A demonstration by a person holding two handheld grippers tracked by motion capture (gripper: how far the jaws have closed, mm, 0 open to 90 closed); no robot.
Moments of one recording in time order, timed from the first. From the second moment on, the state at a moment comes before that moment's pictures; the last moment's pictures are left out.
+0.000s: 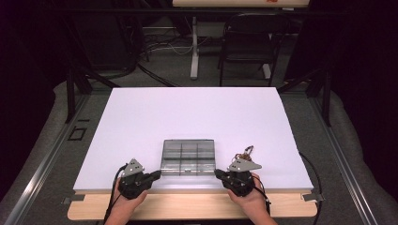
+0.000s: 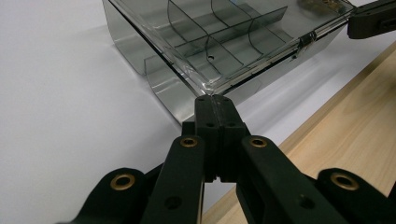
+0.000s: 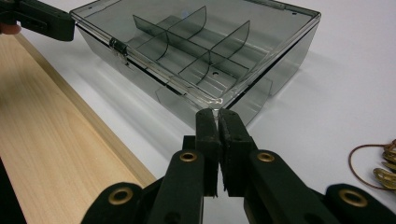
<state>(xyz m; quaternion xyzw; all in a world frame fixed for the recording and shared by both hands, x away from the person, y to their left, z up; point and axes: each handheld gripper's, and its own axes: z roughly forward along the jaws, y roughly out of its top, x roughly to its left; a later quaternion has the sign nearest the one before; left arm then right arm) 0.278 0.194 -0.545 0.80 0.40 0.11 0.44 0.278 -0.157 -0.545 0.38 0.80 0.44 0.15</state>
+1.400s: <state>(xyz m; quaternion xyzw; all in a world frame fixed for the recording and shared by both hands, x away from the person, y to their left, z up) 0.288 0.194 -0.532 0.78 0.41 0.15 0.45 0.287 -0.154 -0.533 0.38 0.78 0.48 0.16</state>
